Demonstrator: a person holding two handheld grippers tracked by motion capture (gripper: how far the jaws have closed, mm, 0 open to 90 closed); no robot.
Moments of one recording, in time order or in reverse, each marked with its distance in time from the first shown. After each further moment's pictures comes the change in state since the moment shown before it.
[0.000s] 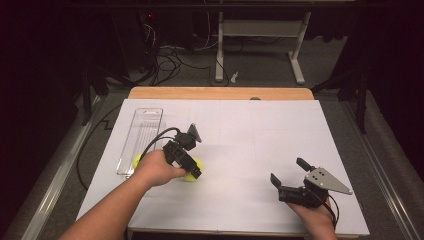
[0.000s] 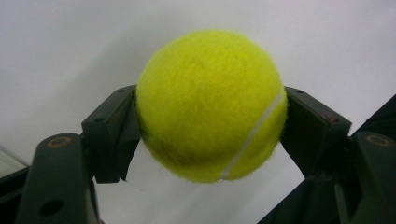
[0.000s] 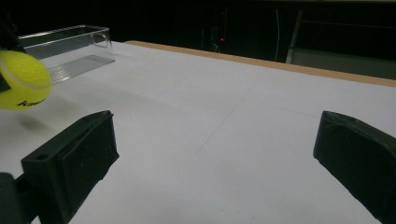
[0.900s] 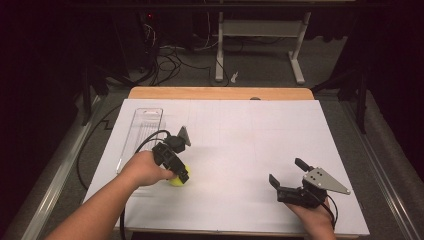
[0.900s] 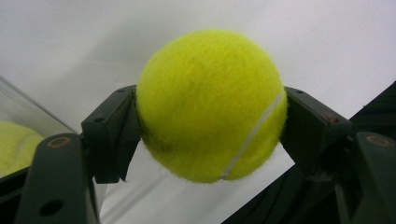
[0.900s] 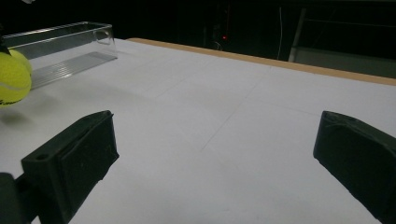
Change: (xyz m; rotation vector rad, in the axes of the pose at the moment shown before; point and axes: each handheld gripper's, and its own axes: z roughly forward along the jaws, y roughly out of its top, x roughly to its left) left arm 0.017 -0.017 -0.003 0.102 0.005 -0.028; right arm 0.002 0.000 0.002 0.008 0.008 -0.009
